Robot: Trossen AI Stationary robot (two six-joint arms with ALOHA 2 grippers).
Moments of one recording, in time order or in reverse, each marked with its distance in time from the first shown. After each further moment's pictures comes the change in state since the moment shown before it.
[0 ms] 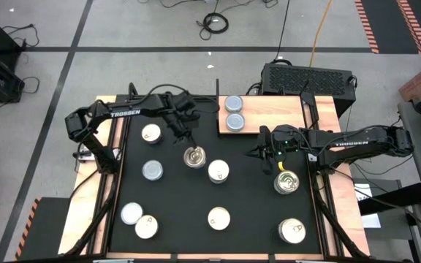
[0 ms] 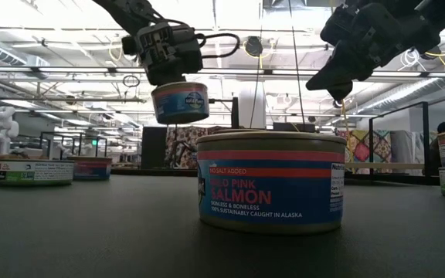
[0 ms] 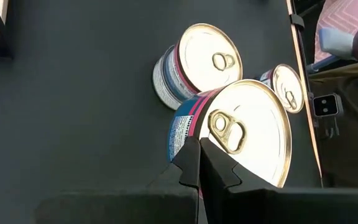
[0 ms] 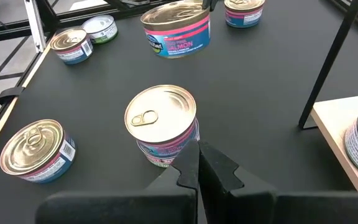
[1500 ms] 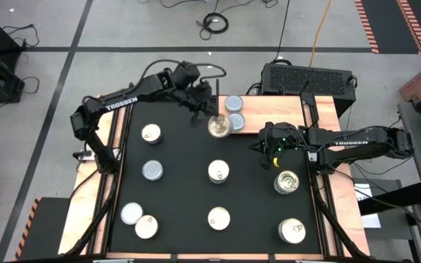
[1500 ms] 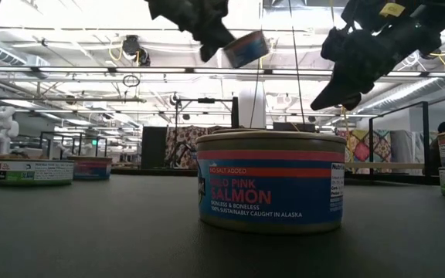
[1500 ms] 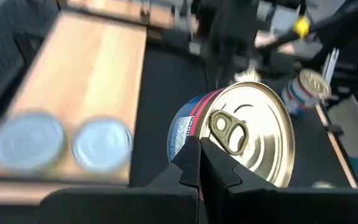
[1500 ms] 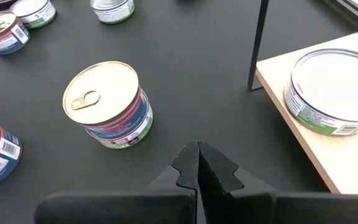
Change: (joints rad) left arm 0.011 0.073 0.438 0.132 -0.180 -0.101; right arm -0.058 -0.001 0.000 -0.116 0.108 0.056
